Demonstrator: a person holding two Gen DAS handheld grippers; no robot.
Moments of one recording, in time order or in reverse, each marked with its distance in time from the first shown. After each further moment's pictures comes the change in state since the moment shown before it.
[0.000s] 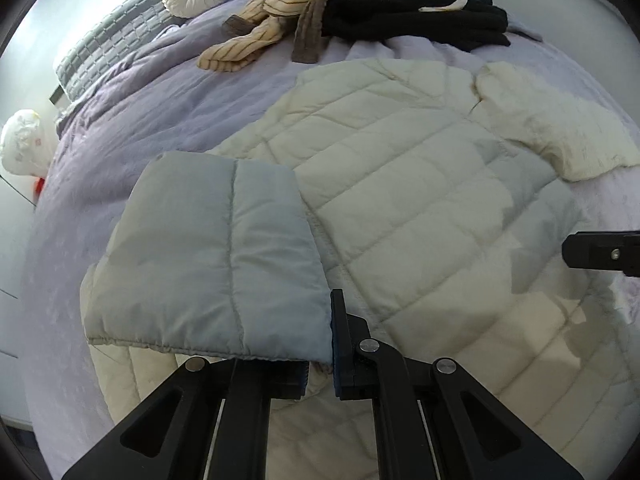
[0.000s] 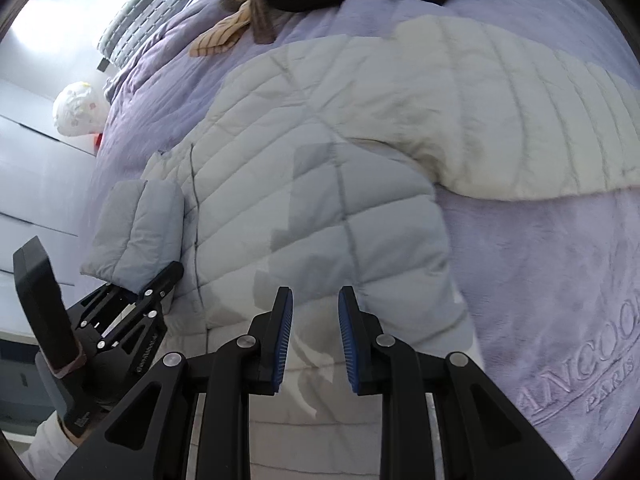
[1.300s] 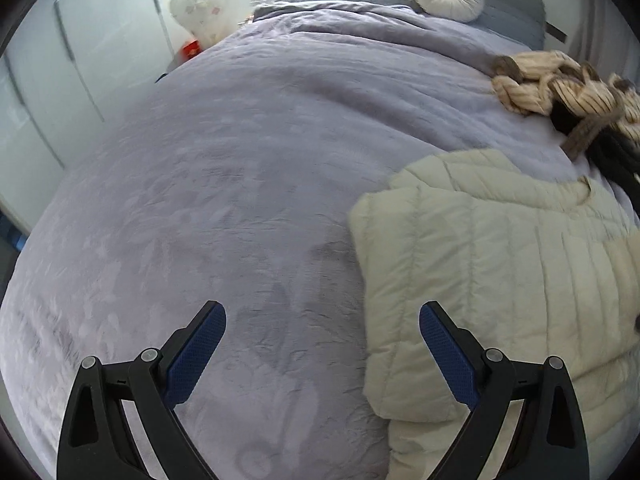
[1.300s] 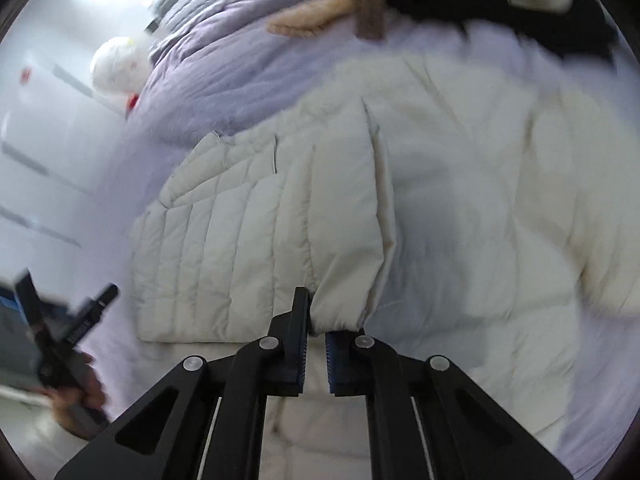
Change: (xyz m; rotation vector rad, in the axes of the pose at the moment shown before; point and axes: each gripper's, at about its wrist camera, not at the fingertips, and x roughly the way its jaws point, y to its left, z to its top) left arm -0.006 0.230 -0.099 -0.622 -0.045 0.244; right arm 0.047 0.105 0.026 -0.269 -0.039 -0.002
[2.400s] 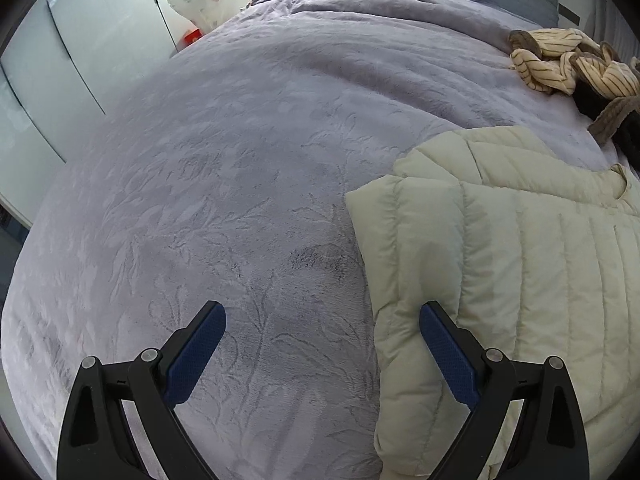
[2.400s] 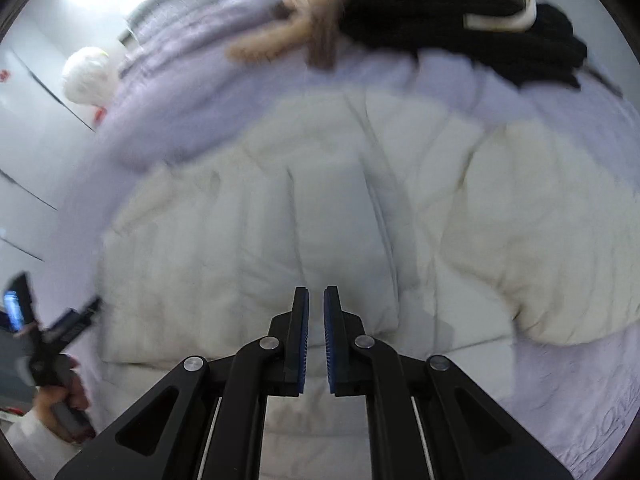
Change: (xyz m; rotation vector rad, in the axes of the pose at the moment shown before) left arm 0.040 -0.017 0.008 -0.012 0.064 0.067; right arm 0.011 -0.039 0.012 0.086 -0.011 -0.121
